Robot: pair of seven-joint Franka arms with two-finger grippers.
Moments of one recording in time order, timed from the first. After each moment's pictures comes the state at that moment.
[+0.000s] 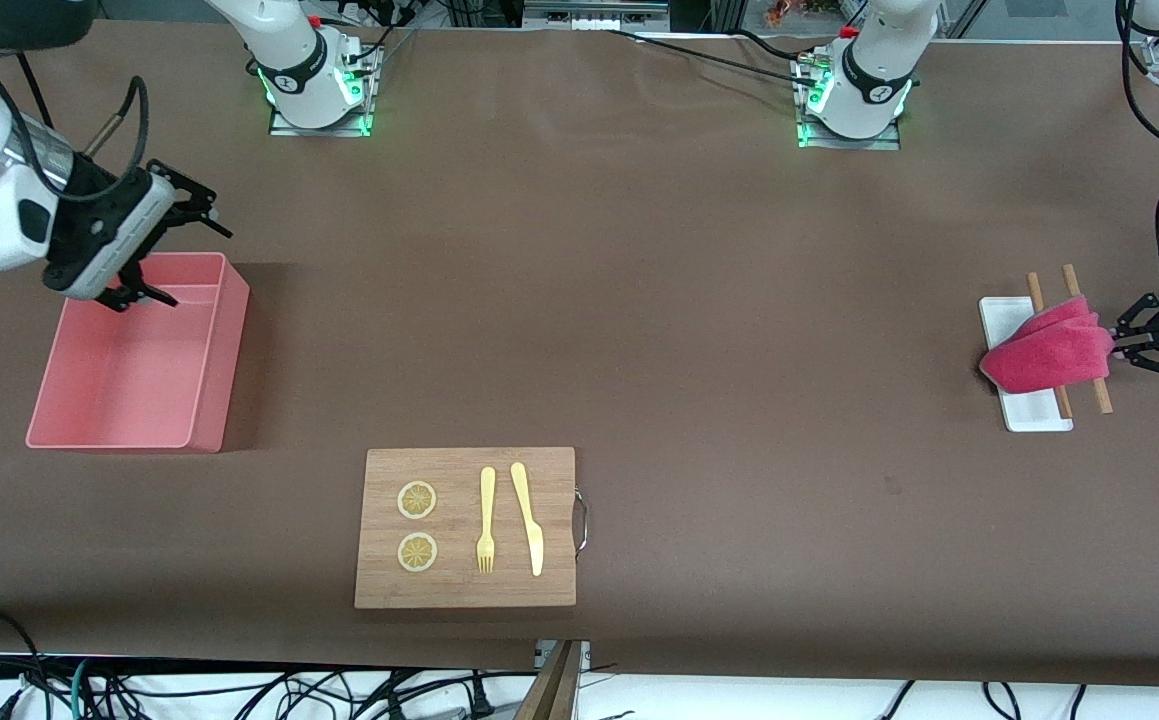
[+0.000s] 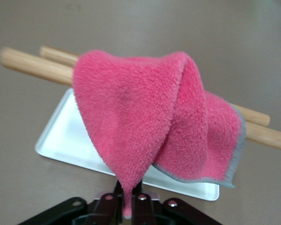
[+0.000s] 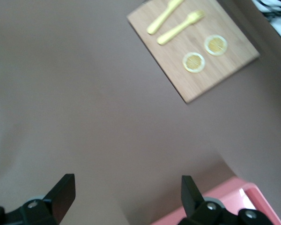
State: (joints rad) left arm 0.70 0.75 0.06 -1.44 -0.50 1.70 2.19; right arm 0.02 0.03 0.08 -1.71 0.29 1.74 -0.96
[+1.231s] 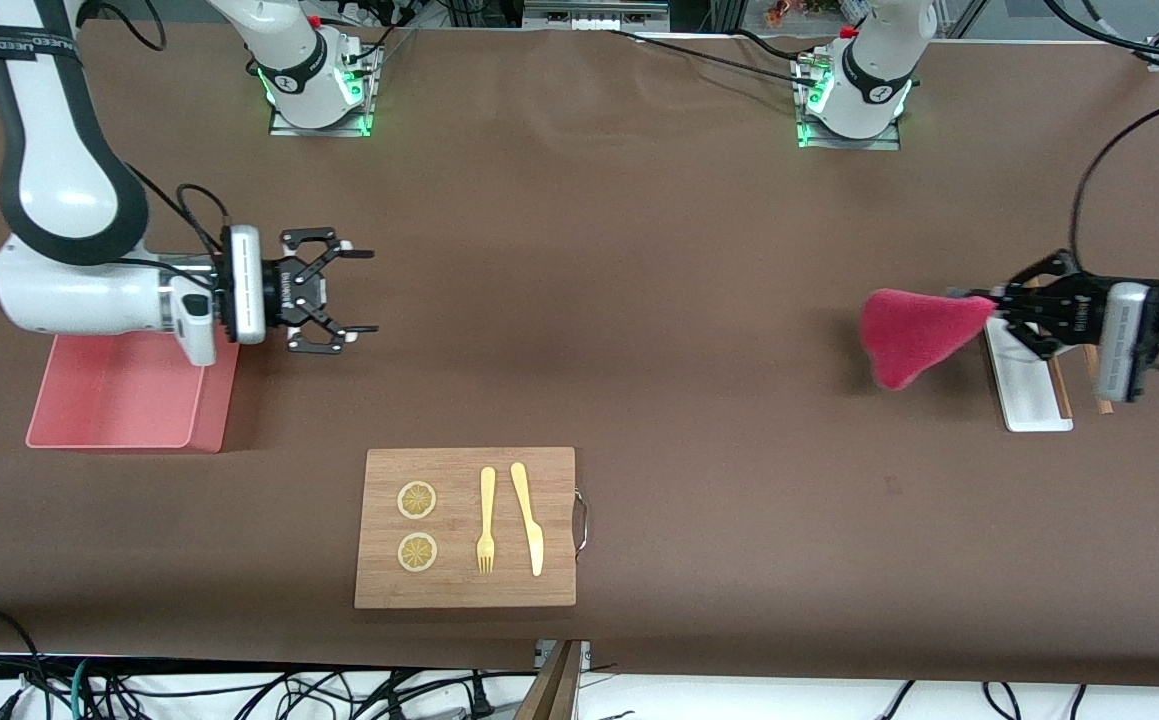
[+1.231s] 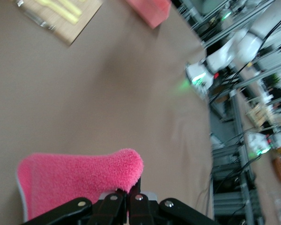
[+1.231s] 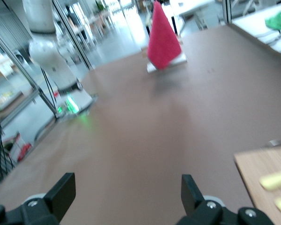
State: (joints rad) left arm 0.40 0.46 -0.25 -1.43 -0.66 1.27 1.20; right arm -0.05 0.27 0.18 -1.92 1.11 1.74 -1.79
